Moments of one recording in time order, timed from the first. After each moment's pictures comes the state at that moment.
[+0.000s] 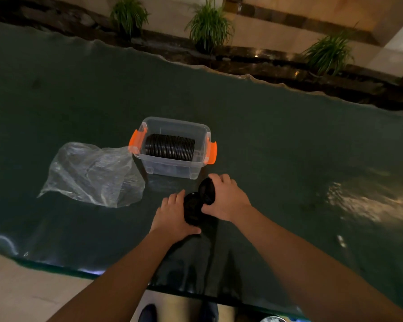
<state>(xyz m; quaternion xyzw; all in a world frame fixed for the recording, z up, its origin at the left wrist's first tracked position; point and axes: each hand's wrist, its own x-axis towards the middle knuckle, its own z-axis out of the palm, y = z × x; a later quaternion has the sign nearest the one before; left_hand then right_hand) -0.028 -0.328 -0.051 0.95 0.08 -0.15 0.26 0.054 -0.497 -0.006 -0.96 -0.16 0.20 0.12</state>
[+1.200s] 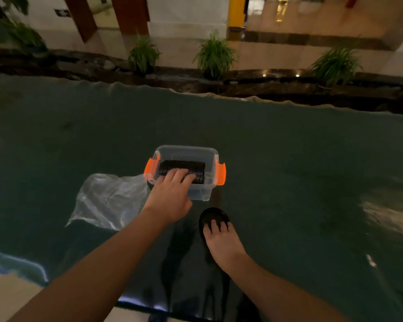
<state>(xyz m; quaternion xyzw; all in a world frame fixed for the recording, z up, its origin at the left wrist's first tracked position) 0.032 -0.276 0.055 1.00 -0.09 0.03 0.03 -0.004 -0.467 -0.057 -0.94 -0.29 0.15 -0.09</state>
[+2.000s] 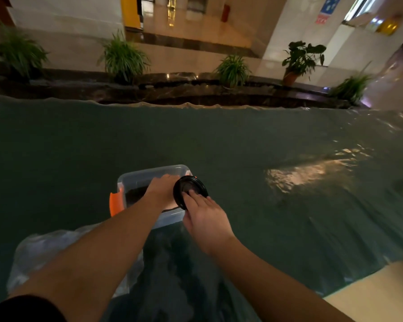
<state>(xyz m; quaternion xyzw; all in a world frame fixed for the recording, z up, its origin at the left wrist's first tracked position) 0.186 -0.266 0.010 0.96 -0.26 -0.10 0.08 0.037 -0.378 0.064 -0.99 -0.09 -0.13 0.07</state>
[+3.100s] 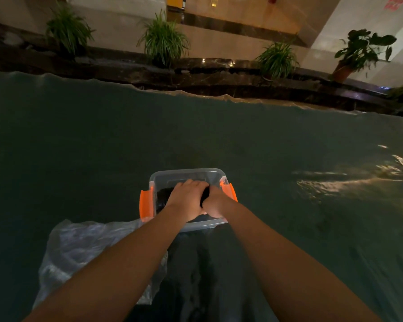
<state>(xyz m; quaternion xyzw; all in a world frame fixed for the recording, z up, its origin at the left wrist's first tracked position) 0.185 -0.241 -0.018 0.96 -0.20 -0.05 0.21 0.174 -0.353 0.036 -0.94 0.05 0.28 0.20</state>
